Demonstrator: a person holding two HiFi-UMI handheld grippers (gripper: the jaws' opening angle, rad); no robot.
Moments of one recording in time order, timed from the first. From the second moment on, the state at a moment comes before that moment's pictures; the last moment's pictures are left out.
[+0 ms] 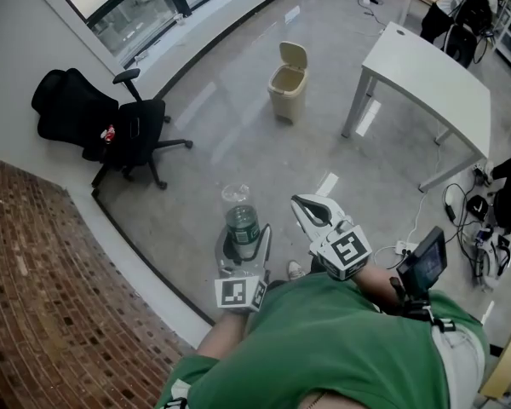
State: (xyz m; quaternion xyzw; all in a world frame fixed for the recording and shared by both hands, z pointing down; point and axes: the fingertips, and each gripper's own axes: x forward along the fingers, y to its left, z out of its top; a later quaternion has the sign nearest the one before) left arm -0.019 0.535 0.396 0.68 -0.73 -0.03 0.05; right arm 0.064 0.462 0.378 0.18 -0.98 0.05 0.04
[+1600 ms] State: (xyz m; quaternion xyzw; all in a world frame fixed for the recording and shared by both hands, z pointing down) left arm -0.105 0.339 0.393 0.65 -0.76 -0.01 0.05; right arm -0.027 0.256 0.380 0.14 -0.99 0.04 0.02
